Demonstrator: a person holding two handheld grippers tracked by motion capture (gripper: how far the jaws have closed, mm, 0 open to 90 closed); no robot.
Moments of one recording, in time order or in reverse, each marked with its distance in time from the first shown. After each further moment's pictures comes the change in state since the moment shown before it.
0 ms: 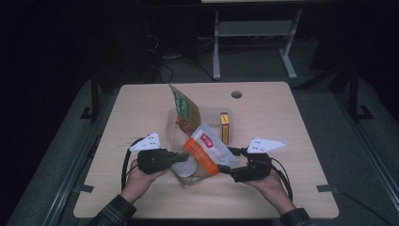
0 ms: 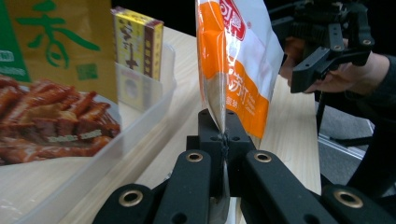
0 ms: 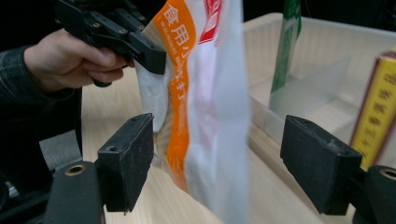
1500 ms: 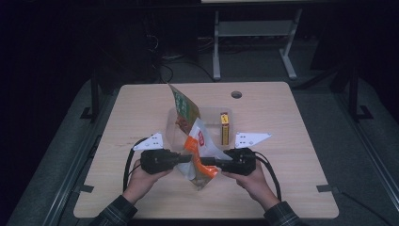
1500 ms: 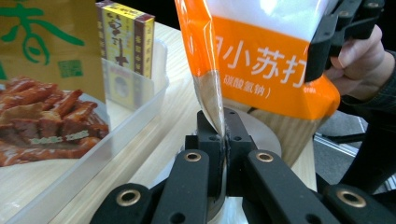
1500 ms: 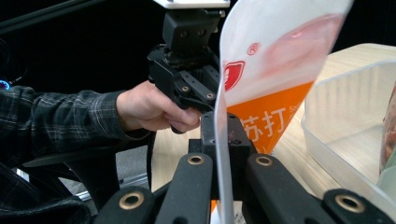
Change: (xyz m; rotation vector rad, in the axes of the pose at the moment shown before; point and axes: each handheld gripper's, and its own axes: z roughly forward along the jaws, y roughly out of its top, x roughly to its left) left arm -0.001 -0.001 0.011 0.021 -0.044 -0.007; right arm 0.013 0.026 0.027 -0.090 0.300 0.001
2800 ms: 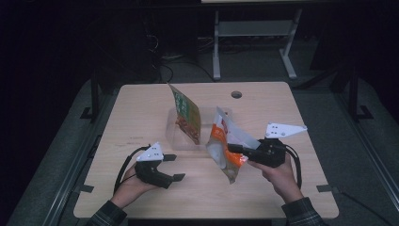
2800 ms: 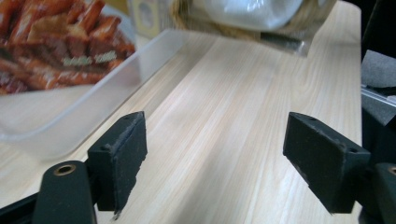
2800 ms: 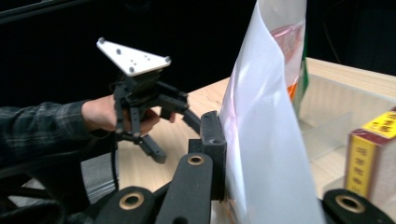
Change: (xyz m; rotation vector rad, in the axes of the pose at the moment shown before) left arm -0.001 -0.030 -0.011 0.206 0.145 0.056; right arm -0.006 0.019 -0.068 -0.021 -0.193 0.003
